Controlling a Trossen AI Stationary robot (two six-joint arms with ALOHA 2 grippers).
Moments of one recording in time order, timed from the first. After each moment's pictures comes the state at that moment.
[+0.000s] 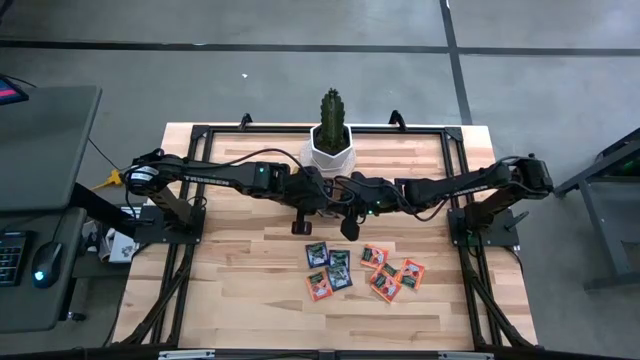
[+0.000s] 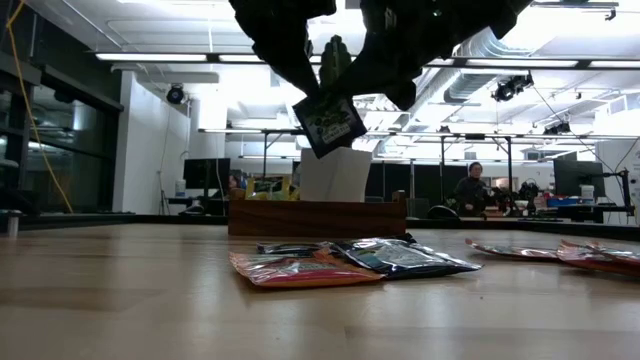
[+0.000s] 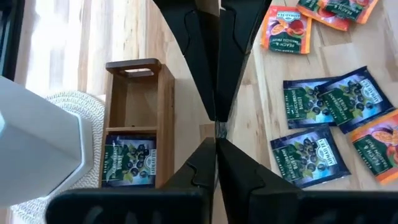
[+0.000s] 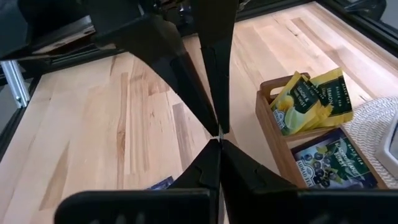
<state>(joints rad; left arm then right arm) -0.01 1.65 1.43 -0.68 -0.10 0.16 0.03 1.50 0.93 0.08 0.10 0.29</state>
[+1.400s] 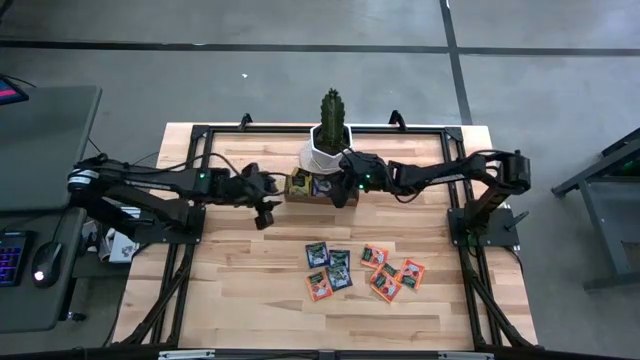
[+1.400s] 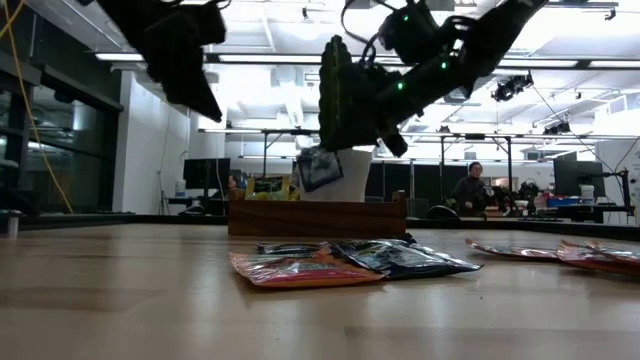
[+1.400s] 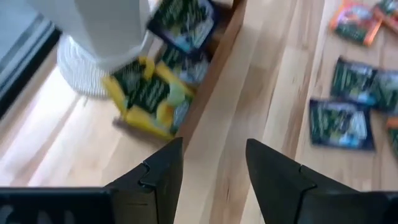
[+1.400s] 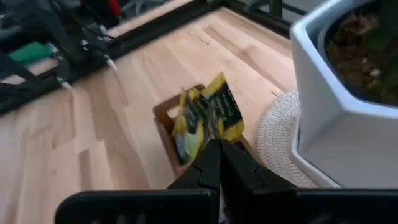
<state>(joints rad) -0.01 1.10 0.82 -0.52 -0.28 -0.22 -0.21 1.65 0.87 0.33 0.10 0.36</state>
